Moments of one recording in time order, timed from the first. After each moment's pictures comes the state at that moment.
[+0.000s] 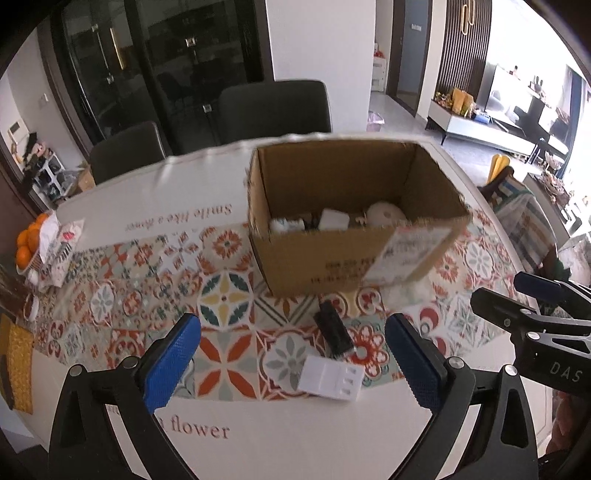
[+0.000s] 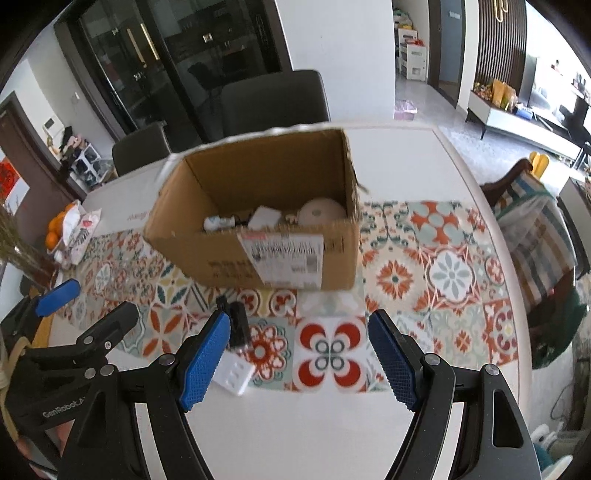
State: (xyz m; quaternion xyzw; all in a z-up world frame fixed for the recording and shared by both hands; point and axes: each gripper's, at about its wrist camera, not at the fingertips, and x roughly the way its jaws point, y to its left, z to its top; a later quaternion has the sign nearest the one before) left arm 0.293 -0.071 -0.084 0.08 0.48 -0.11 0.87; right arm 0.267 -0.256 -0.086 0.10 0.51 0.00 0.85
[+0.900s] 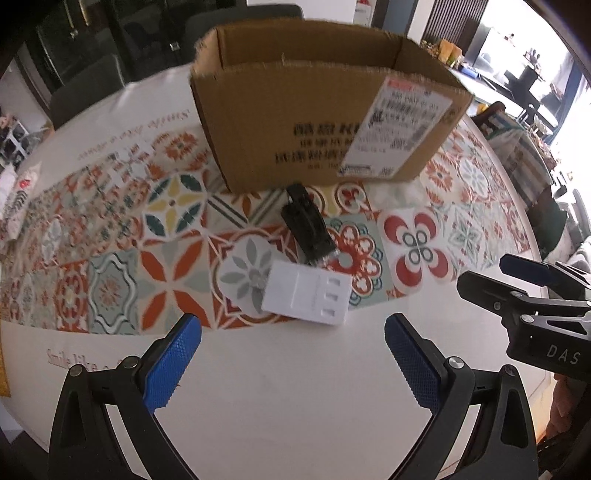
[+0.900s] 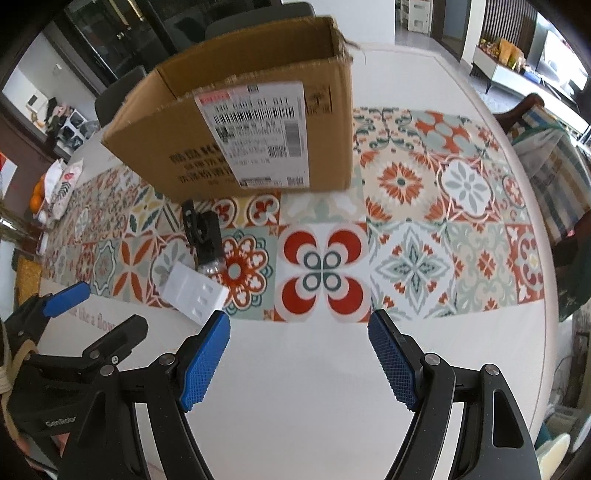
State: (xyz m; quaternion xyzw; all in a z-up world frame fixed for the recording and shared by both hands) left arm 0.267 -0.072 -0.172 0.08 0.59 -0.15 0.79; right arm 0.238 -0.255 -0.164 0.11 0.60 0.00 0.79
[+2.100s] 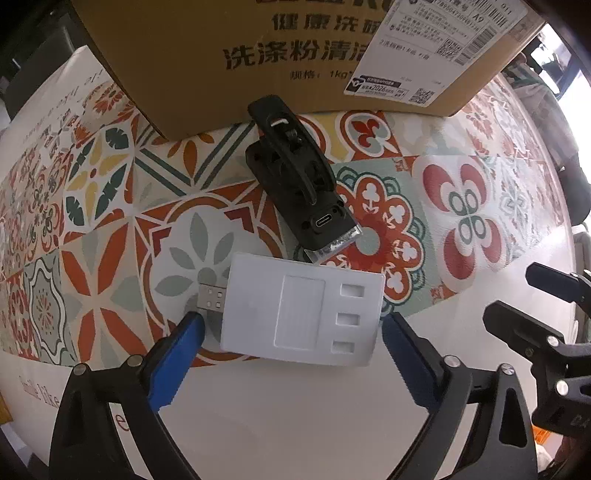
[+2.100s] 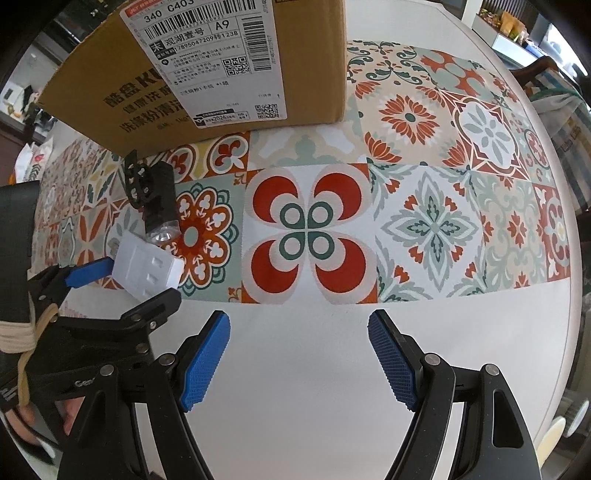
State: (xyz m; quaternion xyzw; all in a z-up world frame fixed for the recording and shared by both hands) left arm 0.312 -0.104 -0.268 0.11 0.65 -0.16 0.73; right arm 0.250 -0.253 -0.230 0.11 0.66 -0.02 0.74
